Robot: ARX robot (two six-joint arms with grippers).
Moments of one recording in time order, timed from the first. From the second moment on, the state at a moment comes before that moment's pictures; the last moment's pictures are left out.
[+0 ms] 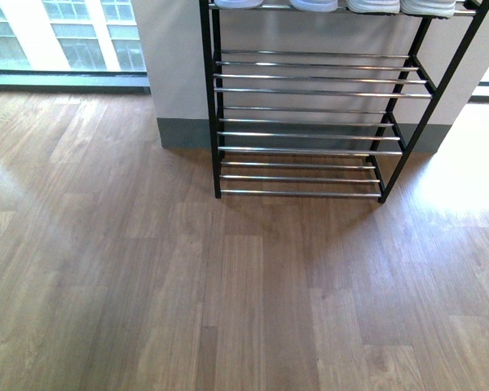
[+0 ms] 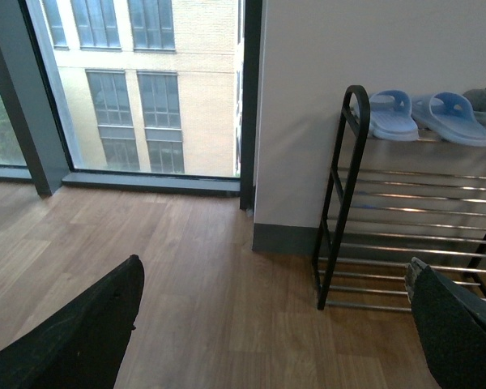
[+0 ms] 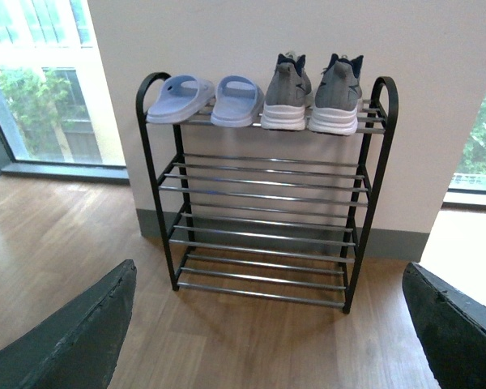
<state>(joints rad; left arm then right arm) 0.00 0.02 0.01 0.00 0.00 -0.01 0.00 0.00 0.02 0.00 0.00 0.00</state>
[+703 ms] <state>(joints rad) 0.00 0.02 0.01 0.00 0.00 -0.01 0.00 0.00 0.02 0.00 0.00 0.00</state>
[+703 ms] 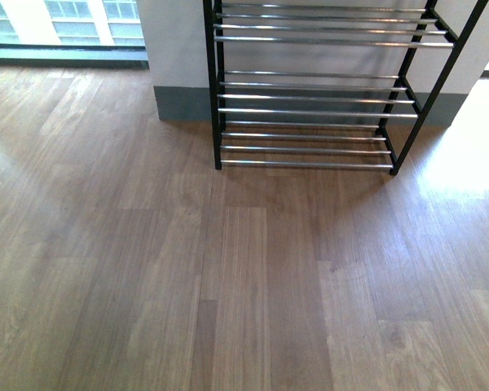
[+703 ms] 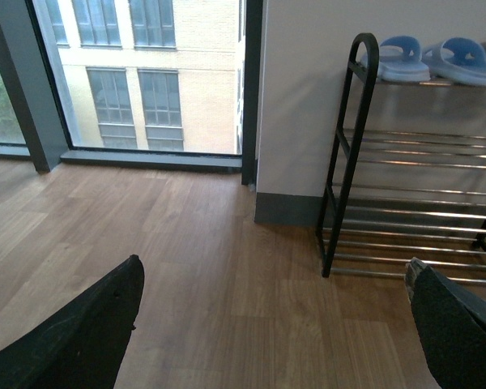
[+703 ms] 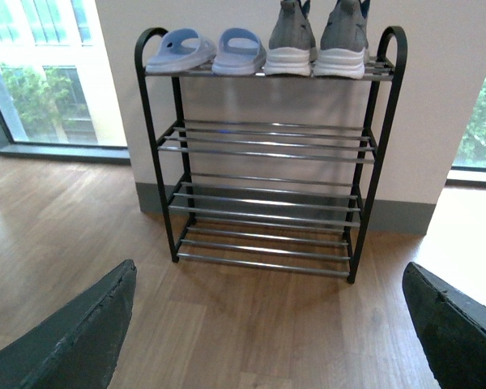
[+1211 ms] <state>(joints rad) 0.00 0.02 0.01 0.00 0.00 -0.01 0.00 0.00 0.02 0.00 0.00 0.00</state>
